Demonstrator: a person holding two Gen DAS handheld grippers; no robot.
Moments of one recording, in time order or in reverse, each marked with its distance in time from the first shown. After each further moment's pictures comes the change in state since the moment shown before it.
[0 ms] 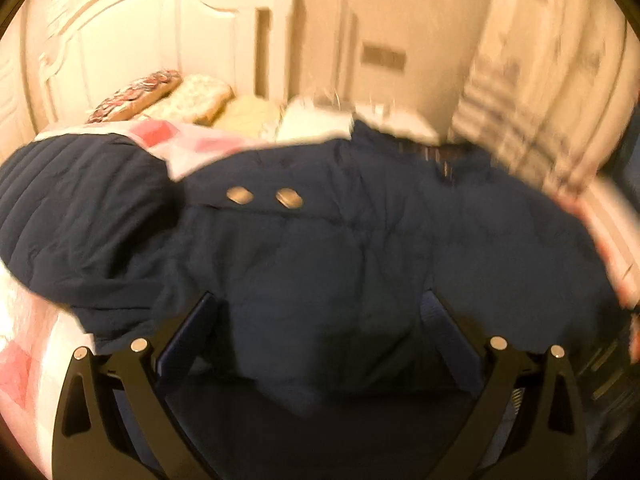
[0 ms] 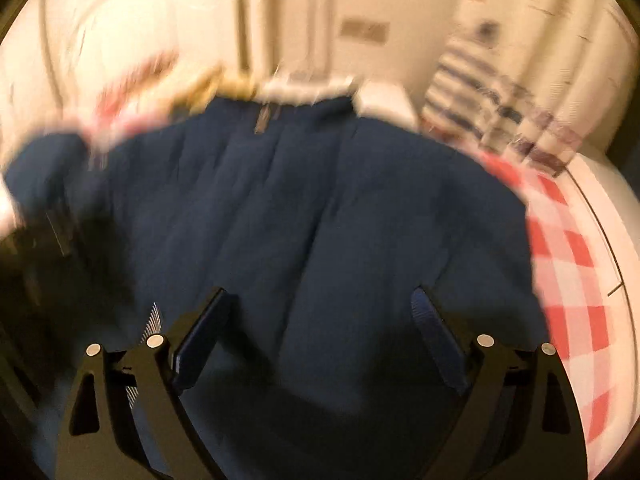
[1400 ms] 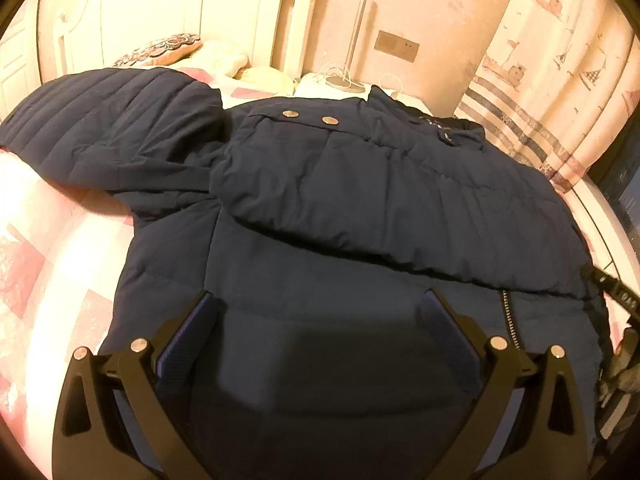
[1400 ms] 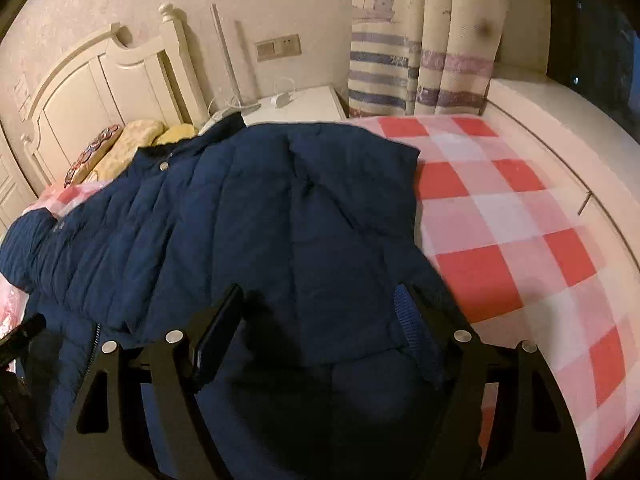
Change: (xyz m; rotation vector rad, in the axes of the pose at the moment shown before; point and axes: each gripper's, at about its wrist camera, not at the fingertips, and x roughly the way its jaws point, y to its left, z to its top) left arm -0.031 0.016 -0.053 -0.039 0.116 -0.007; right arm -0.024 -0.137 -0.039 0.342 -0.116 0.018
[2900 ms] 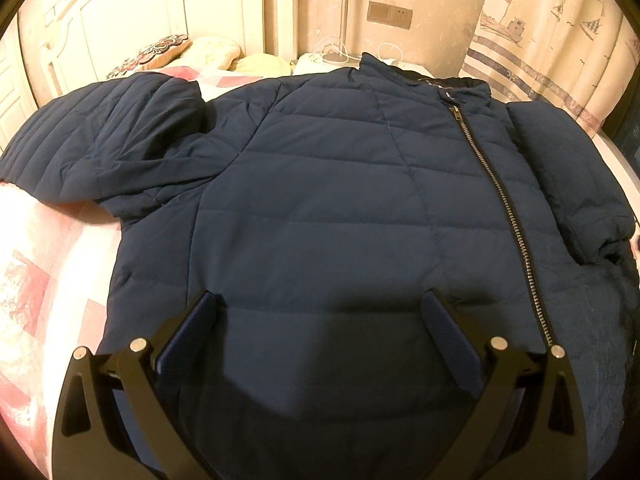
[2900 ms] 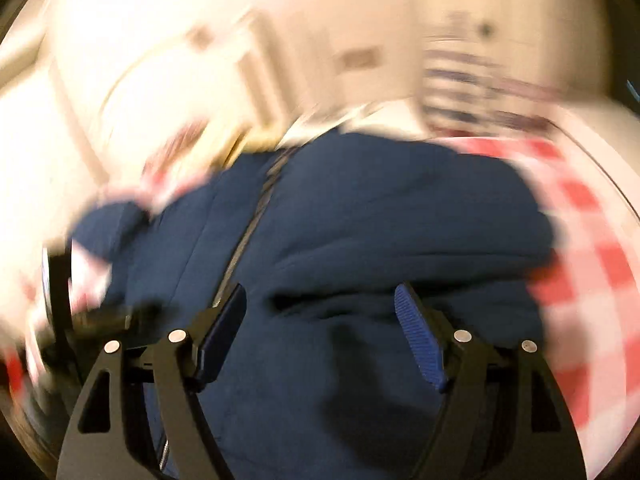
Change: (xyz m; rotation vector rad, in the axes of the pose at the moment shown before) left arm 0.017 -0.022 -0.003 0.103 0.072 0.085; right arm -0.043 0.036 -0.021 0.026 -0.047 0.277
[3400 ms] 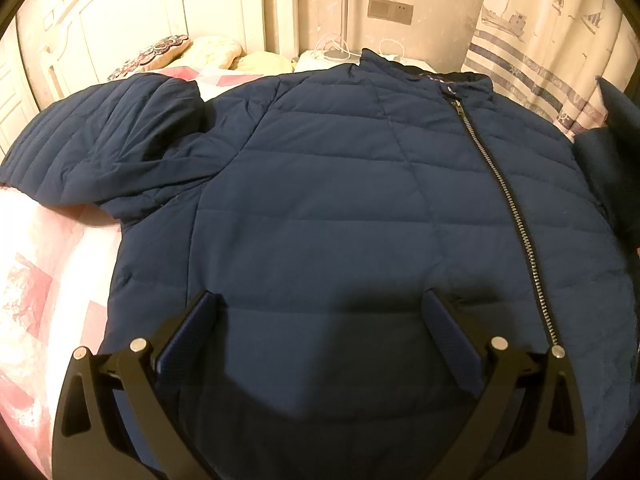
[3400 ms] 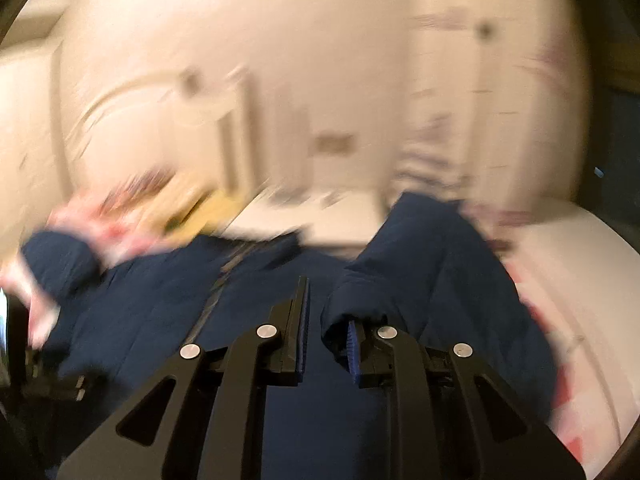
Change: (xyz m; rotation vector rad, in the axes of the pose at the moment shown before) left arm 0.002 -0.003 0.001 0.010 0.011 0.016; right arm 0.036 0.051 0.057 -0.321 -0.178 -0.150
